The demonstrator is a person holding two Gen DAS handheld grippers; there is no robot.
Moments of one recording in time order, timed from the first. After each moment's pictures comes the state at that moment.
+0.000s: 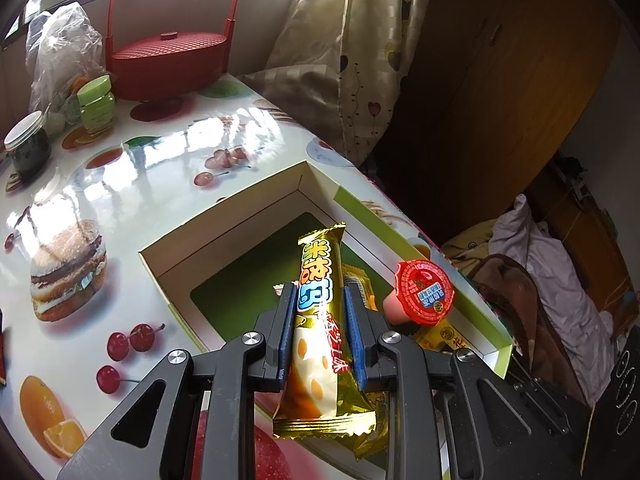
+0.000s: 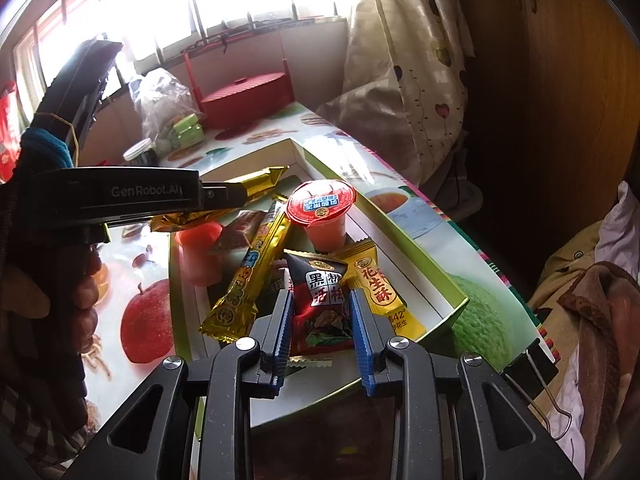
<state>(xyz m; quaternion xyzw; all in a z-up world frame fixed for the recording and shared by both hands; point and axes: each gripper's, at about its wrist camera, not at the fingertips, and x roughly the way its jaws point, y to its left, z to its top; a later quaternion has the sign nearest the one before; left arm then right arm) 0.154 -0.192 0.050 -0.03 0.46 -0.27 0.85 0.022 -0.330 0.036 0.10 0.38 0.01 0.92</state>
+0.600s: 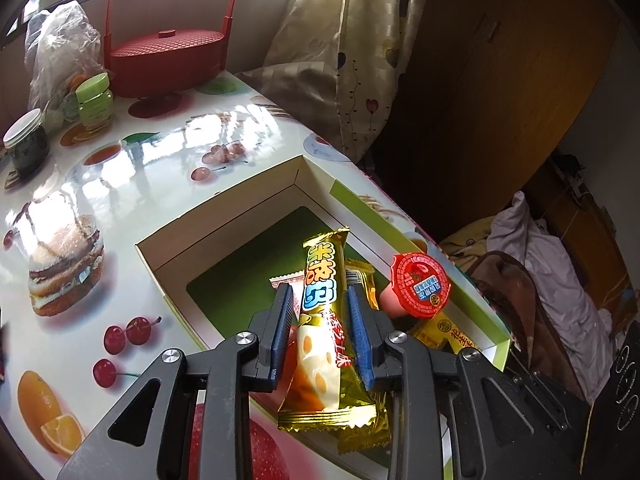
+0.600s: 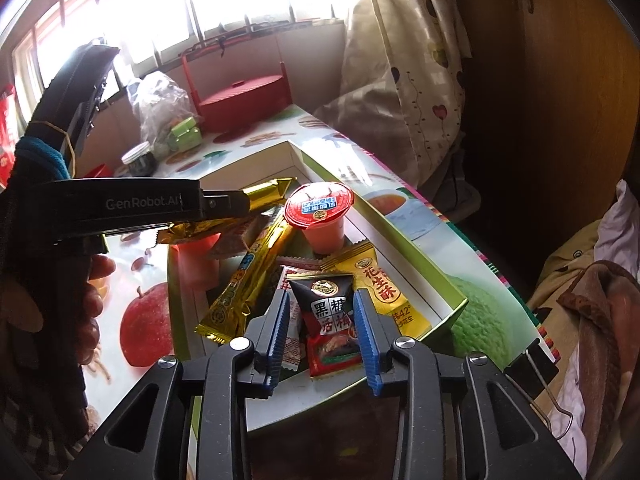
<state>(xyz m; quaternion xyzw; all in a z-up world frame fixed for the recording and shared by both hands) 0.149 -0.189 0.052 -0.02 0.46 -0.27 0.85 0.026 -0.330 0.037 0.10 0.38 0.00 0.92</state>
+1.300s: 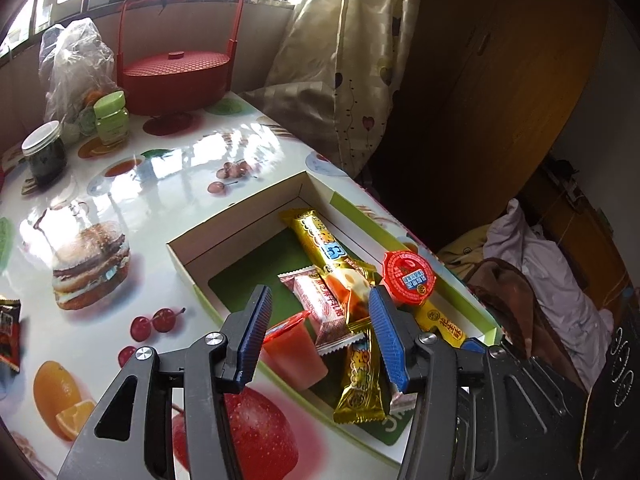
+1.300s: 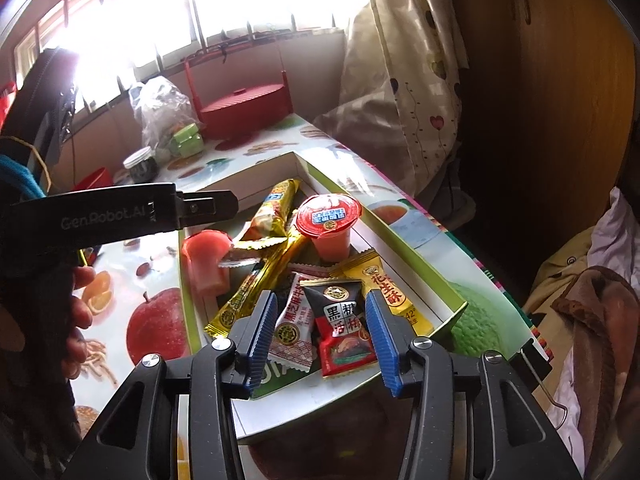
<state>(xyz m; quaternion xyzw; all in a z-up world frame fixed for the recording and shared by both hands) 0.129 -0.170 0.072 -0.03 0.43 -0.27 0.86 0.020 -0.320 0.044 0.09 0.36 -0.01 0.93</state>
